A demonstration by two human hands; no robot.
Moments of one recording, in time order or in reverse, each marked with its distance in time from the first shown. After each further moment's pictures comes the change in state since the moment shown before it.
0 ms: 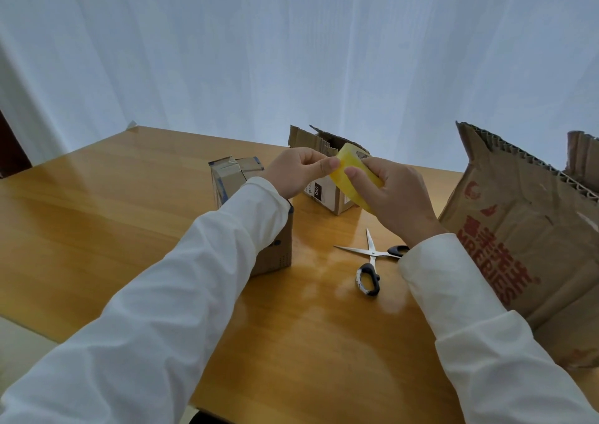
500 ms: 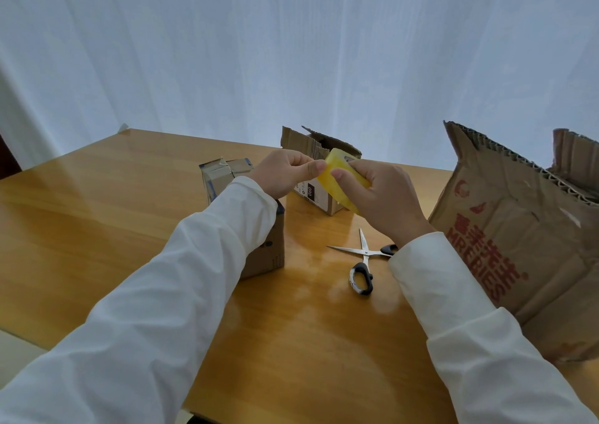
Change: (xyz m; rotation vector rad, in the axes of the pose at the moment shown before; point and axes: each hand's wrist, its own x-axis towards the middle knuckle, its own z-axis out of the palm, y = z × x) left_hand -0.004 0.002 -0.007 0.065 -0.037 0.014; right_hand 0.000 -0.004 0.001 -0.002 -0.010 -0.008
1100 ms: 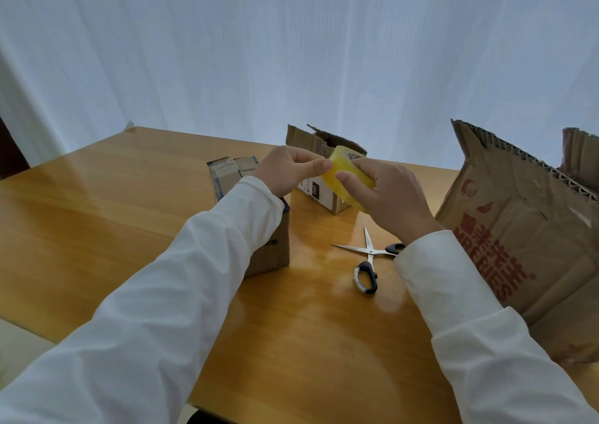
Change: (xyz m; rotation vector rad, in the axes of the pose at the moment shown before) left_hand -0.004 0.002 0.001 -0.097 0.061 -0.003; right_hand -0.001 0.002 -0.002 -0.113 -0.053 -0.023
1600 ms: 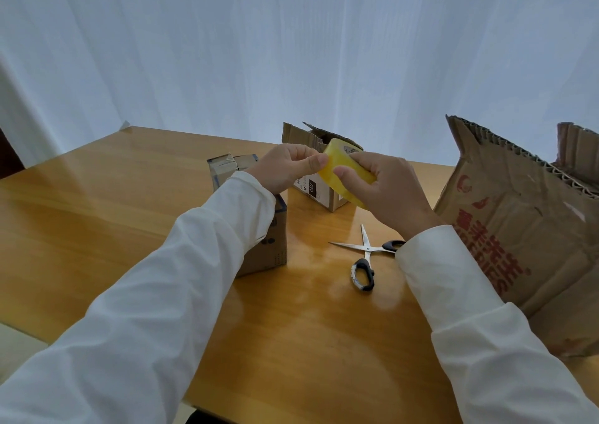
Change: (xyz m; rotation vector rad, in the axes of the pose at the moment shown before) left_hand -0.002 0.004 -0.004 -0.047 -0.146 0.002; right_hand 0.000 -0.006 -0.008 0.157 0.021 -0.003
